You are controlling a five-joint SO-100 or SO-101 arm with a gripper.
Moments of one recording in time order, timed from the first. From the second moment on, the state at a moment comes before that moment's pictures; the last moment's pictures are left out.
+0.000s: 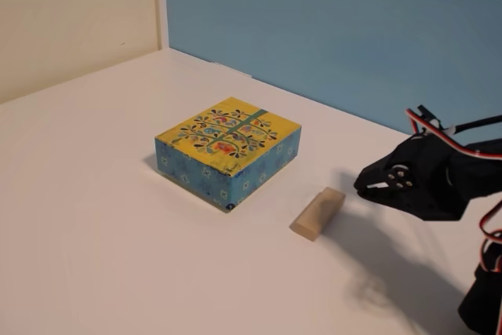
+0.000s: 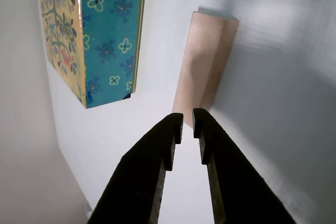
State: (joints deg) arm 24.9 184.3 170.7 51.6 -22.1
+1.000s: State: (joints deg) arm 24.7 184.3 170.7 51.6 -22.2
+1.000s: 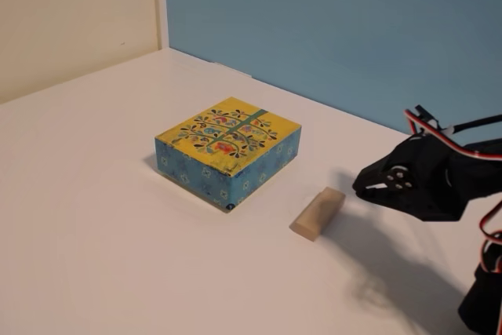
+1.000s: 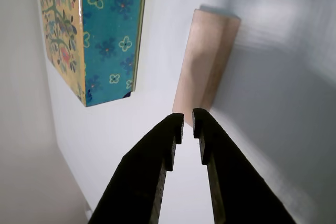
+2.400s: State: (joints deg) arm 28.2 184.3 165.3 55.5 -19.3
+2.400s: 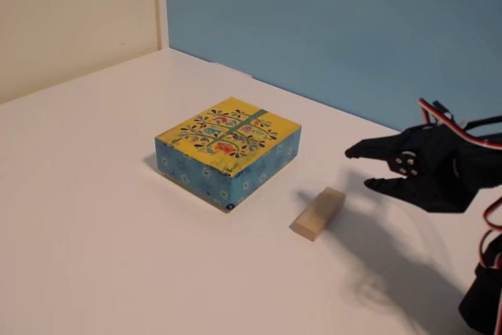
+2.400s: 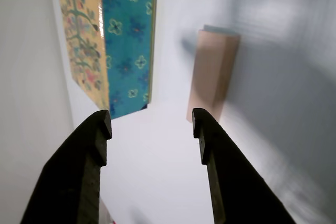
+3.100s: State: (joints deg) arm 27.2 162.9 143.0 68.2 -27.8
